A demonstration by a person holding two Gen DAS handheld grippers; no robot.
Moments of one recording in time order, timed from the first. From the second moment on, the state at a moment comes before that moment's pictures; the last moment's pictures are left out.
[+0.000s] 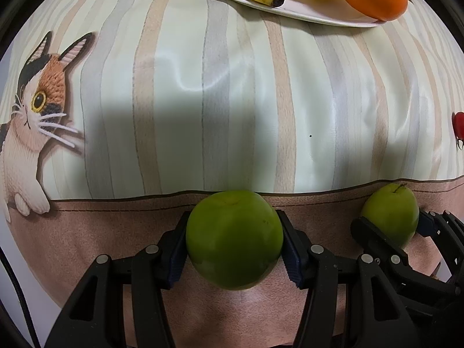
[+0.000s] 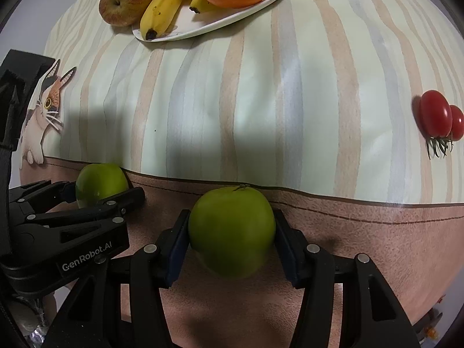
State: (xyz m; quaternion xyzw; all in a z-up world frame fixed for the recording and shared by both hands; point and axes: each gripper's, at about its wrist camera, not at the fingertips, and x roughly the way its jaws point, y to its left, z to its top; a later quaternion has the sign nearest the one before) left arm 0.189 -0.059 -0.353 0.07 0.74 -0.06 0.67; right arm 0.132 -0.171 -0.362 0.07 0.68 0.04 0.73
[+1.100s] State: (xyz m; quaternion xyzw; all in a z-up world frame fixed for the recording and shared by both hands) left arm 0.255 -0.056 -0.187 0.03 0.62 -0.11 0.78; right arm 0.194 -0.220 -0.208 0.14 0.59 0.09 0.79
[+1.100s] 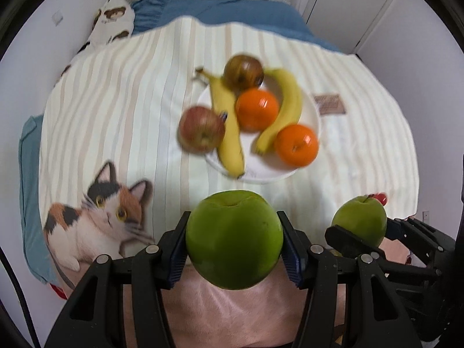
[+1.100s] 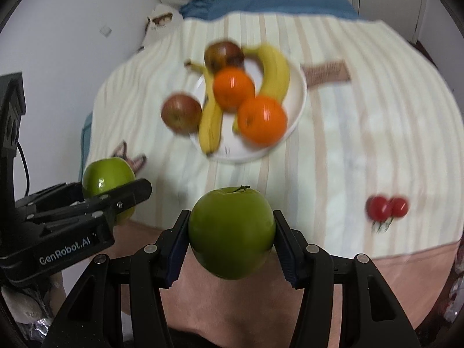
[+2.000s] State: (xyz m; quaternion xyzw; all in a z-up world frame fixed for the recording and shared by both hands) left arm 0.438 -0.155 -0.191 0.10 0.64 -0.20 0.74; right arm 0.338 -0.271 -0.239 0.17 0.54 0.05 0.82
